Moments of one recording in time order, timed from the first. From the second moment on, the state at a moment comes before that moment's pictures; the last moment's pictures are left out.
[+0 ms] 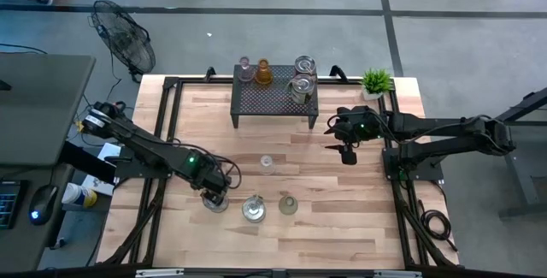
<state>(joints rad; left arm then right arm) -0.43 1.45 1.02 -1.15 0.03 -1.33 -0.22 0.96 0.58 -0.31 -0.11 -0.24</state>
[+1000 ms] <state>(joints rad) -0.43 1.52 1.02 -1.07 0.04 -1.17 -0.22 0.96 0.58 -0.32 -0.11 -0.21</state>
